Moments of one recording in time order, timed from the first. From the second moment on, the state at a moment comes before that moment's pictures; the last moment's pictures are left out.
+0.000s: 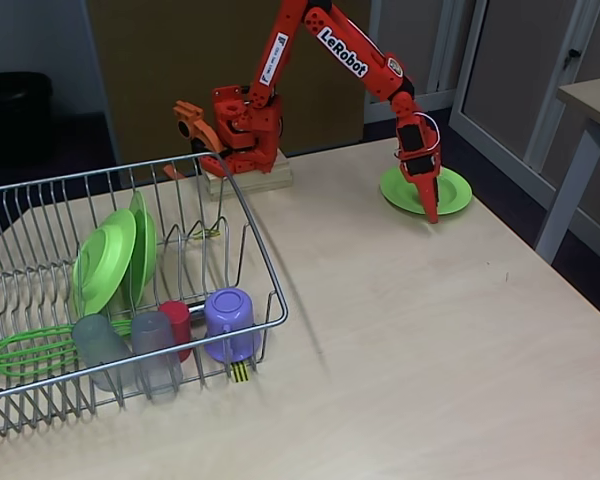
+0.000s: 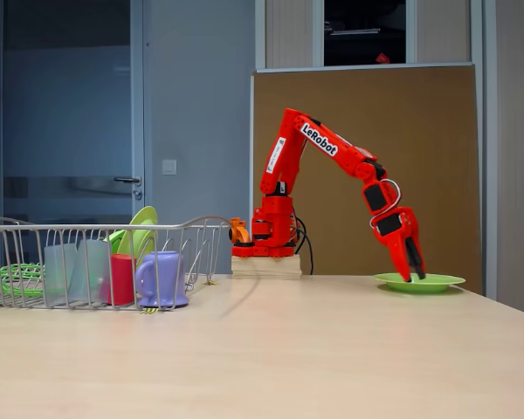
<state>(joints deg) -63.5 70.5 109.7 26.3 87.6</state>
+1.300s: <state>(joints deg) -48.4 81.7 90.4 57.7 43.2</state>
